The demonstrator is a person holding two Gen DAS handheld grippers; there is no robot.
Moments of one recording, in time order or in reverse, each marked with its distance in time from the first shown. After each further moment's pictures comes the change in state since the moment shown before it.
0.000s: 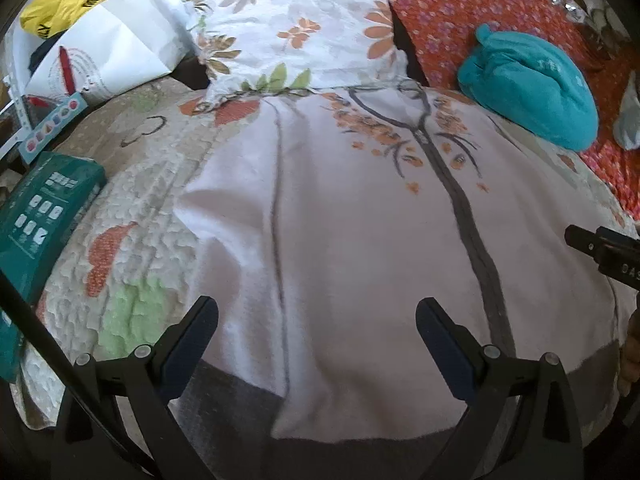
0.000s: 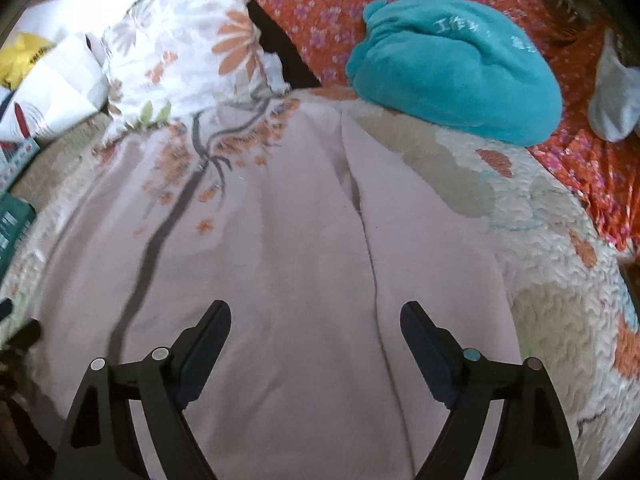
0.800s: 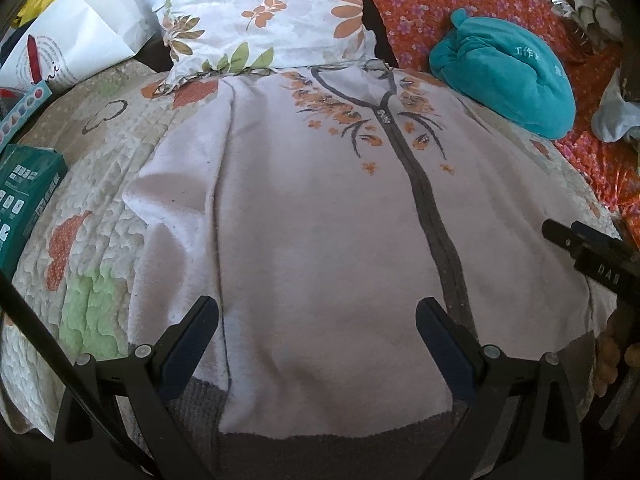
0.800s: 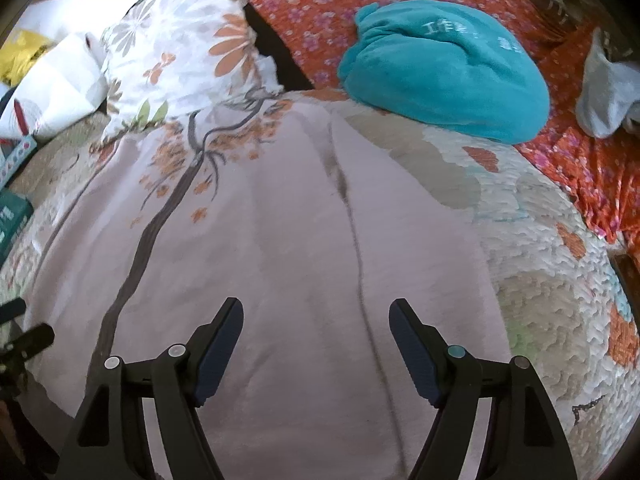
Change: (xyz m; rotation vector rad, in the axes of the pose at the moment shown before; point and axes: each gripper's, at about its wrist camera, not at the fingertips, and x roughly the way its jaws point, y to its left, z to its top) left arm 0.010 -0.016 -0.002 0.006 0.061 -0.116; right arm -0.002 -0.013 -0.008 0.012 -0.019 -0.026
